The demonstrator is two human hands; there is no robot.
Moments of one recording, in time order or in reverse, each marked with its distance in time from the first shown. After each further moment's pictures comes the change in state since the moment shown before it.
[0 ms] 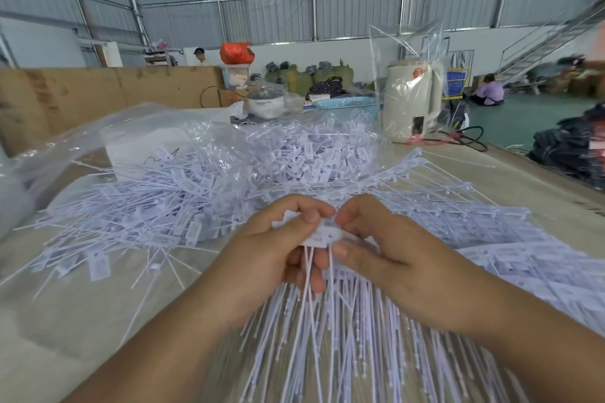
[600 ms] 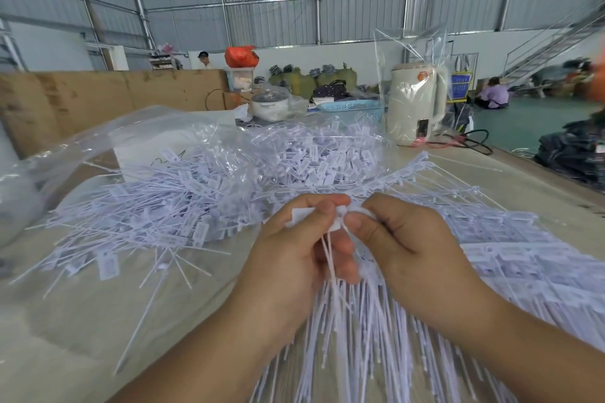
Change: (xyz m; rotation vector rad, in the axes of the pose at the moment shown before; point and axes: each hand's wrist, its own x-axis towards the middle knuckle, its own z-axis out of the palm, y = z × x) left_hand 0.001 0.001 0.036 -0.348 0.192 0.093; right_hand 0.009 -0.004 0.016 0.017 0.438 -0.040
